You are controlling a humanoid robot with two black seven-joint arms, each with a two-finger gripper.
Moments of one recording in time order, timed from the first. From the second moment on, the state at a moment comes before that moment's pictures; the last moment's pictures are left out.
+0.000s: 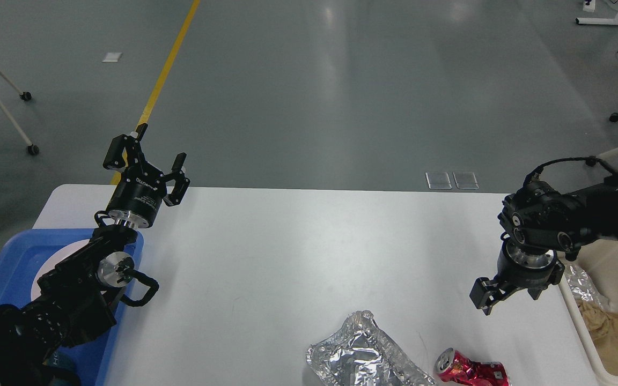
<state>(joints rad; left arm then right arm) -0.78 0.12 -0.53 -0.24 -0.05 -0.56 -0.65 1.44 -0.28 -1.08 0.93 -0.69 0.74 -0.01</state>
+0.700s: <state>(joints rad) -0.78 0.12 -0.53 -0.24 -0.05 -0.56 -0.65 1.45 -0.35 -1.10 0.94 -0.54 0.74 0.00</state>
